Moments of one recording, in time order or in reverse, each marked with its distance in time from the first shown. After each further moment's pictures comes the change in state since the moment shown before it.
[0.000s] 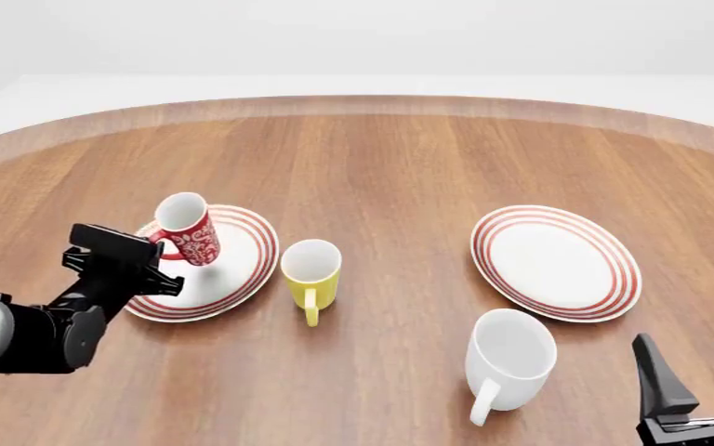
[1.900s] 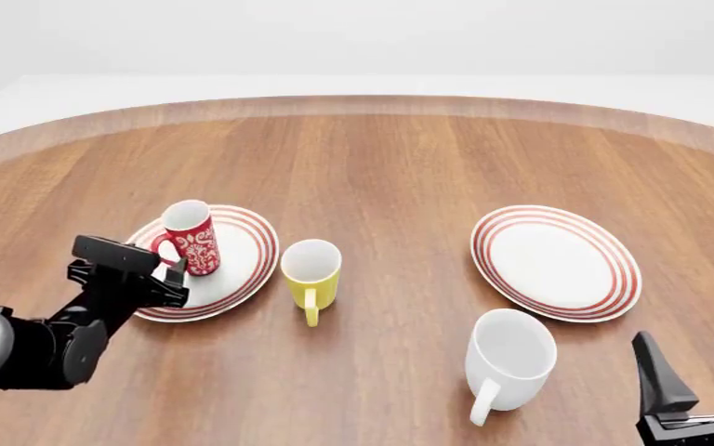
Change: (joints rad) left arm -0.030 -0.020 0.058 -0.018 -0.041; right arm -0.002 0.020 0.000 -0.019 0.003
